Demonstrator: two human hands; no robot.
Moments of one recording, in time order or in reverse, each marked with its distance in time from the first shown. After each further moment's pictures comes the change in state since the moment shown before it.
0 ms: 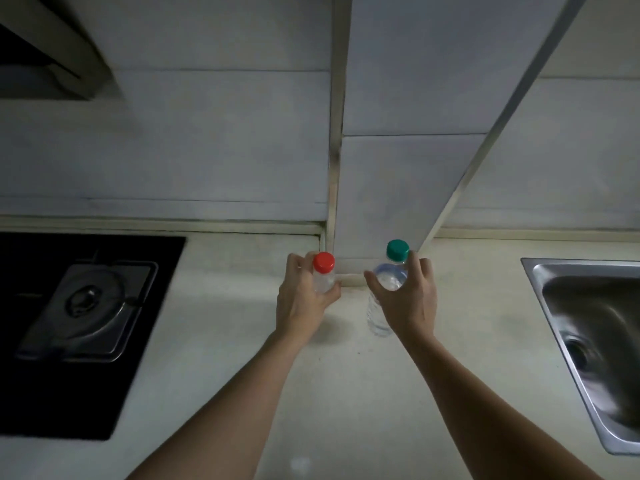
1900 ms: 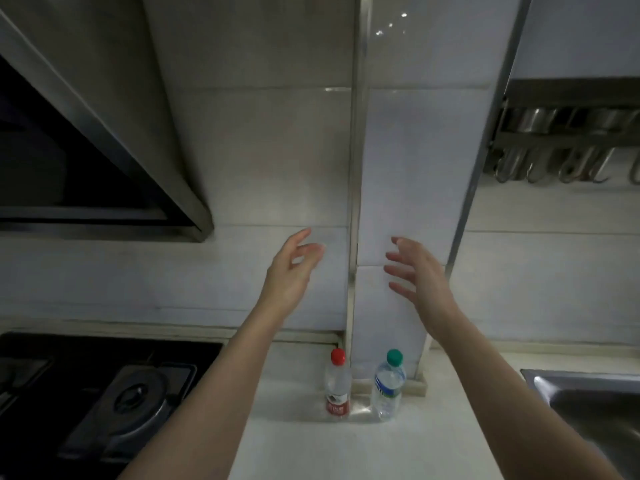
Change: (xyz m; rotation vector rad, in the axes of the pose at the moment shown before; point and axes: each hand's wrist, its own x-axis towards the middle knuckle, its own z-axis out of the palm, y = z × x) left_hand 0.040 0.139 -0.225 -0.654 0.008 0.105; right_hand 0.050 -0.186 -0.154 0.849 -0.251 -0.025
